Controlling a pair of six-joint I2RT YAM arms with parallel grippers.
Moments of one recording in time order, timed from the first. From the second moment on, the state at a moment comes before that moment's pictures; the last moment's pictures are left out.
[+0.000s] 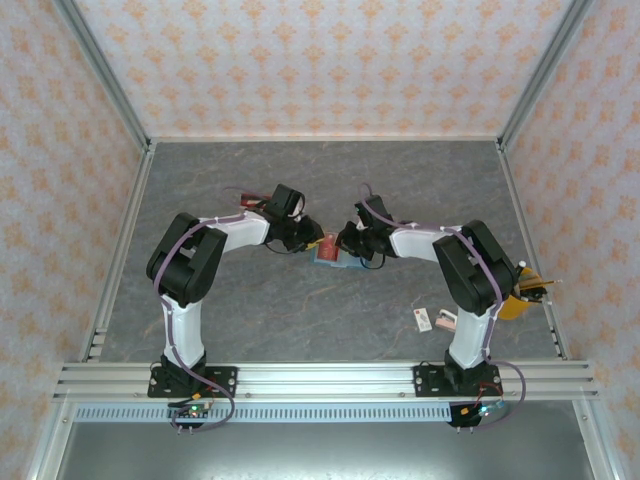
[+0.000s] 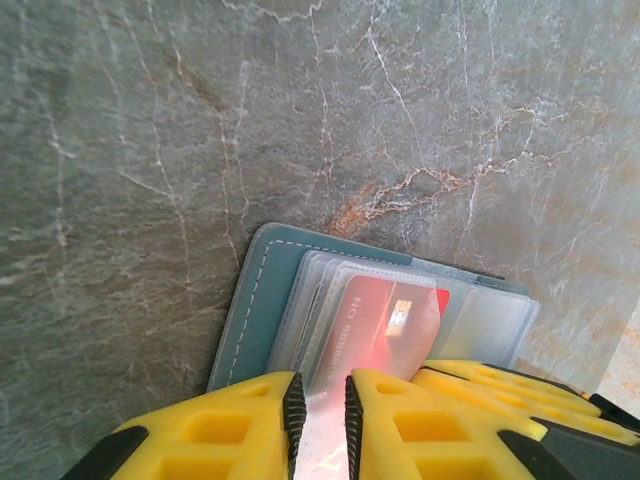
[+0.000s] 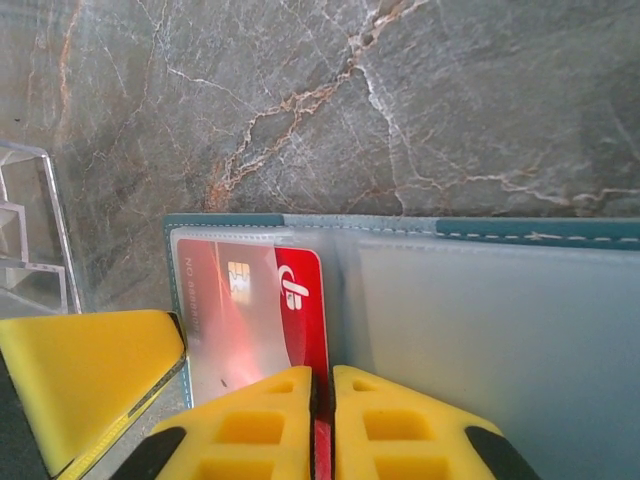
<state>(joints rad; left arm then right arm) -0.43 1.97 1.17 -0.18 0.43 -0.98 0.51 1.86 0.99 -0.05 -0.33 0.91</state>
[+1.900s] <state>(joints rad) -0.44 1.97 1.17 -0.20 0.44 -0.93 0.49 1.83 0.93 0.00 -0.40 0.88</state>
